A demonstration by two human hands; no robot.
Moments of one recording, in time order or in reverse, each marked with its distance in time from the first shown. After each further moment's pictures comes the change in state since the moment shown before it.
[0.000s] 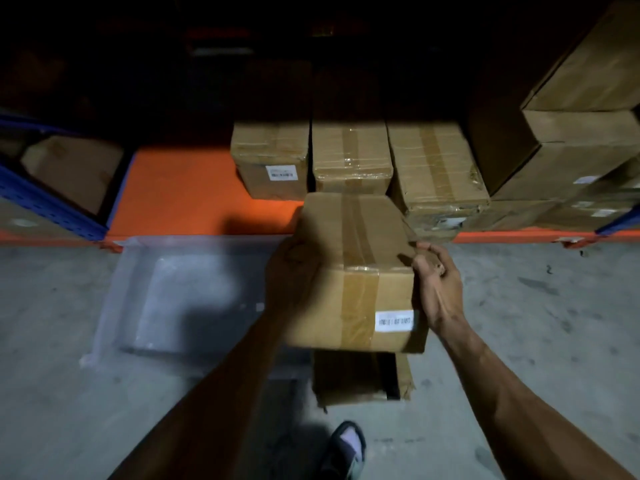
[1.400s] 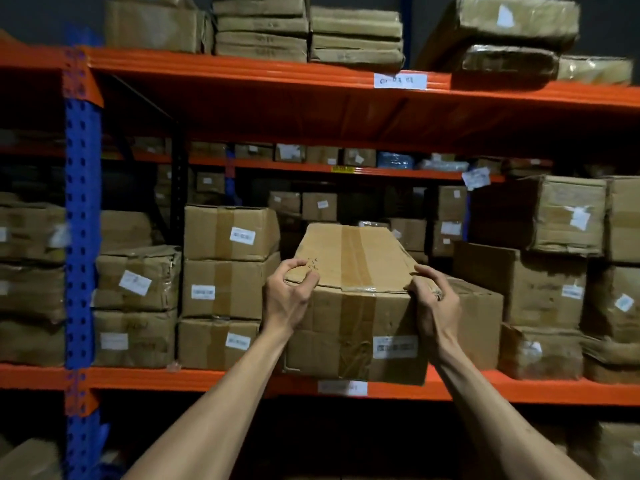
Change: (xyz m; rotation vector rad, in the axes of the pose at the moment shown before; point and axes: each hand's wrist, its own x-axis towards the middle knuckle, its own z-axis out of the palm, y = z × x) left_hand -0.146 0.572 -0.380 -0.351 0.158 0.969; right_hand -0.353 -0.587 0.059 0.320 0.167 -1.033
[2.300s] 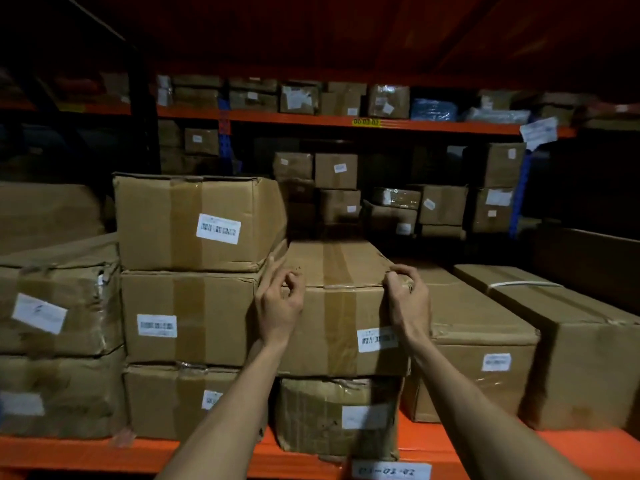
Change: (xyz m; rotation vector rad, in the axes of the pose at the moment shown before) left_hand 0.236 -0.280 0.034 0.450 0.305 0.323; right_hand 0.194 0.232 0.235 -0.256 -0.103 0.111
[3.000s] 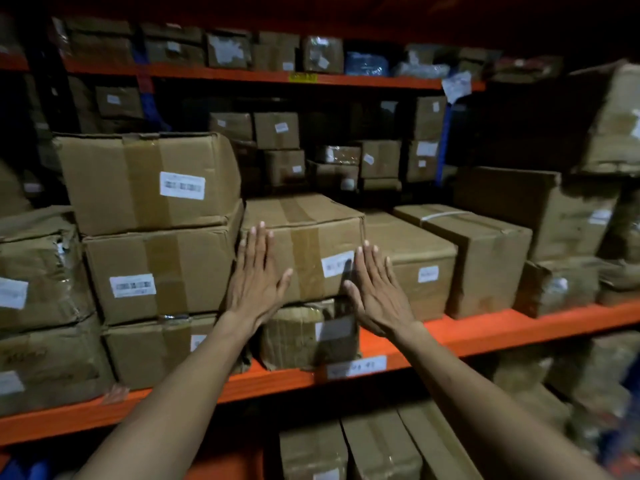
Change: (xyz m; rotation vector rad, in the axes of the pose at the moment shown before) left_hand -0.048 -0.008 -0.051 0.584 -0.657 0.434; right_hand -0.111 0.041 -0.059 -1.007 -0.279 -0.459
